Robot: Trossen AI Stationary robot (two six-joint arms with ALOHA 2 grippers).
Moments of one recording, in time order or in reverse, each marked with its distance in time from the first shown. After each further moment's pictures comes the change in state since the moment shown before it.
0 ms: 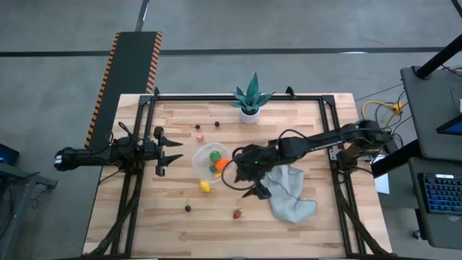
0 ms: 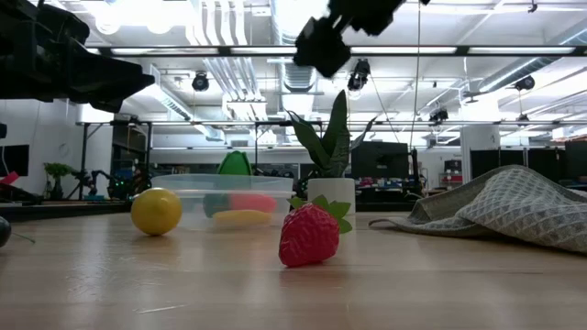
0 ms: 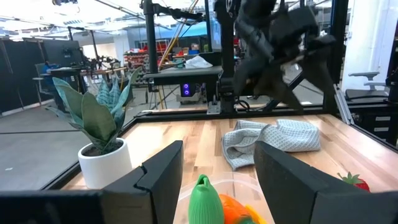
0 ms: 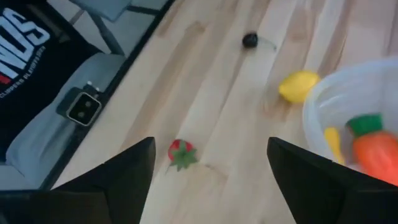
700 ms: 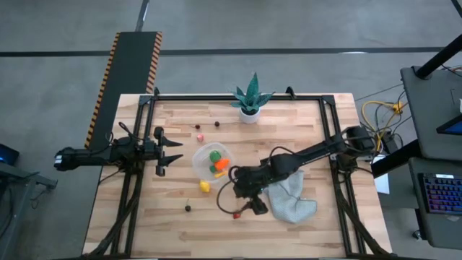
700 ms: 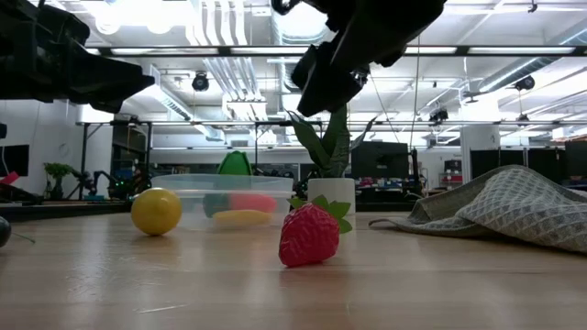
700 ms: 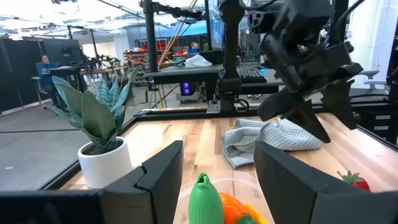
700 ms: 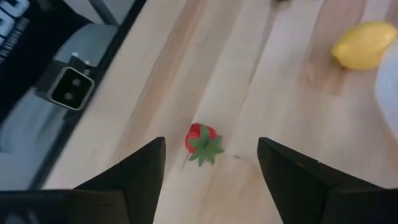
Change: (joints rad) left arm 0.000 0.001 0.000 -0.005 0.000 0.000; right arm 0.122 0.126 -0.001 0.046 0.098 0.082
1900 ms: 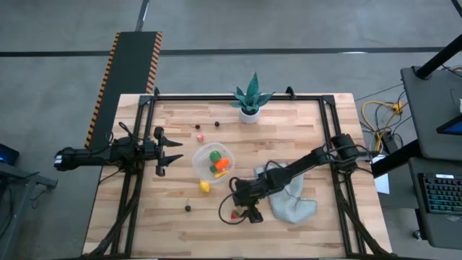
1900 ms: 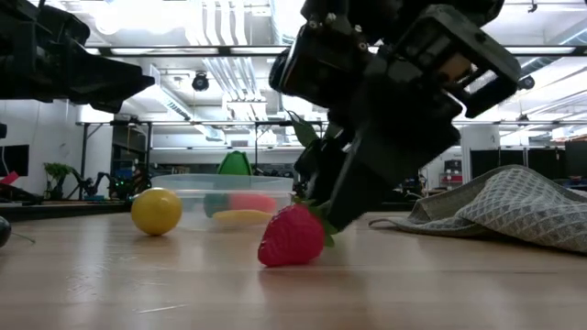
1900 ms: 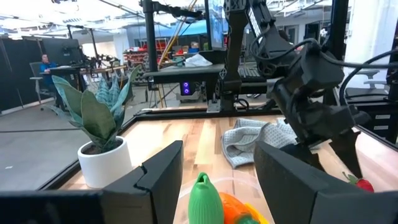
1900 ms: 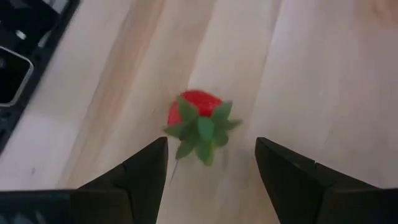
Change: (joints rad) left arm 0.000 0.000 0.000 -0.002 0.000 -0.001; right arm 0.041 0.179 -0.150 0.342 0.024 0.147
